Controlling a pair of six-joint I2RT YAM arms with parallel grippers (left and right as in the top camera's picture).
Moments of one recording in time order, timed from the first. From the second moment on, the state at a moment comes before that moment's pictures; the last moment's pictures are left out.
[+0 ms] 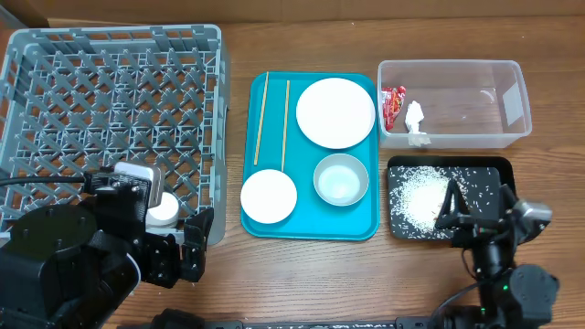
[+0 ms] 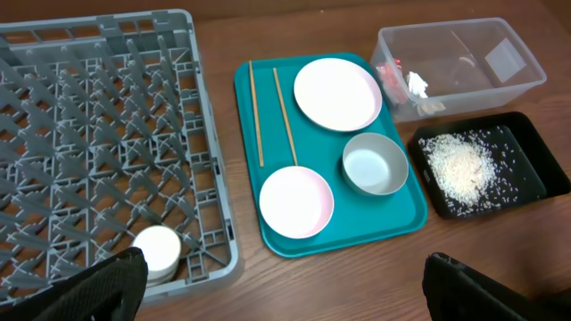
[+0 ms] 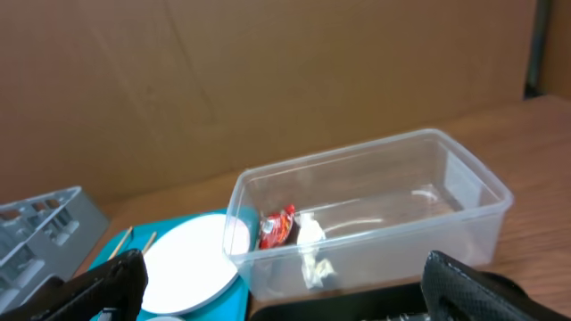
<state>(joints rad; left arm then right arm) -0.28 0.92 1.74 -1.50 0.07 -0.12 -0.05 0.07 0.32 -0.32 -0.05 0.26</state>
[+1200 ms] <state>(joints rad) -0.28 0.92 1.74 -1.50 0.07 -0.12 -0.09 0.01 0.02 -0.03 -0.07 0.25</state>
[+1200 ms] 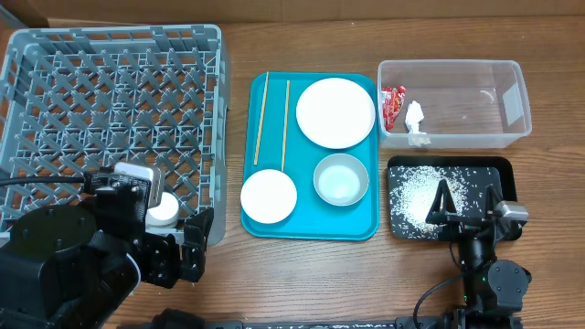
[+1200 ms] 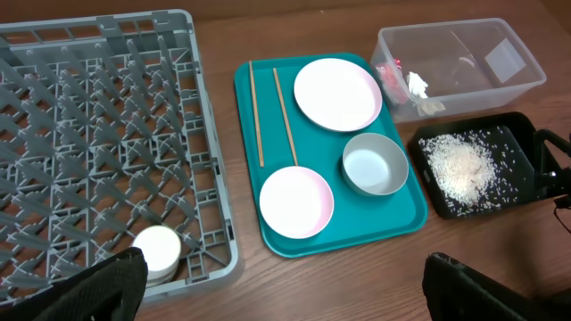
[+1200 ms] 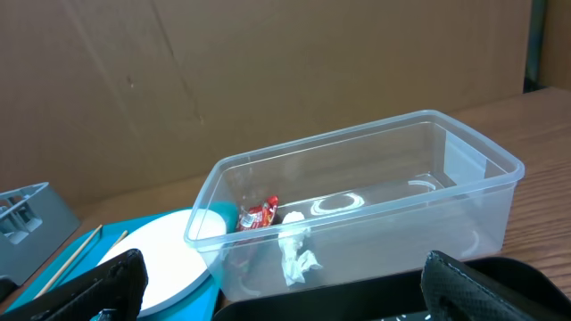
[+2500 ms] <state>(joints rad) -0.66 1.77 1.30 -1.10 0.05 -0.39 -0.09 0.01 0.02 -0.03 -0.06 0.25</state>
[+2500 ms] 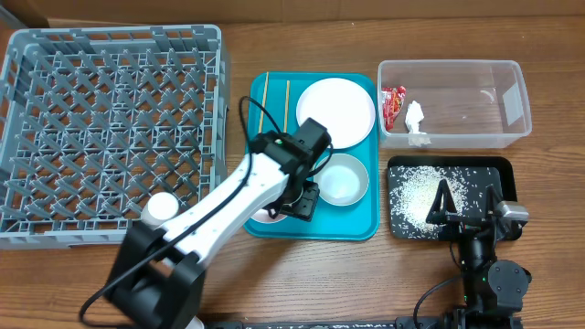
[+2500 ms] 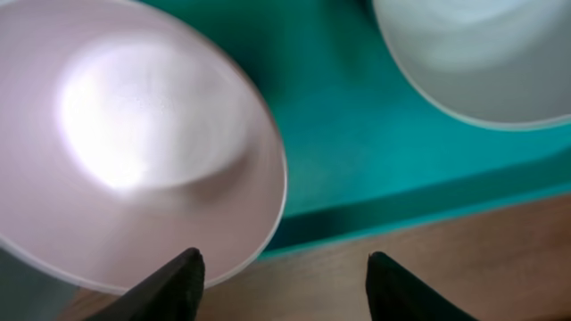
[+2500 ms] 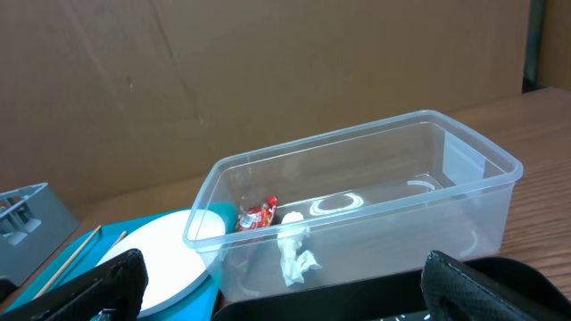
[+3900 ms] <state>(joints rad) -0.65 1.78 1.40 -1.14 -0.03 -0.42 -0.09 0.01 0.02 -0.03 -0.06 0.25</state>
